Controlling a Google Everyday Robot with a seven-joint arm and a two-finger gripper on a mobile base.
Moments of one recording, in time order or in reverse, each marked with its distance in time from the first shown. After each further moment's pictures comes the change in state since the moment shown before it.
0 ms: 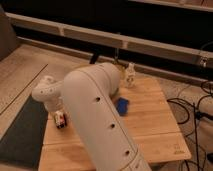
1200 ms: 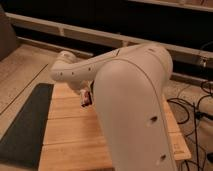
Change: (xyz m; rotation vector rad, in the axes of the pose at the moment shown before) arm -0.012 -0.198 -0.158 0.283 -0.207 0.116
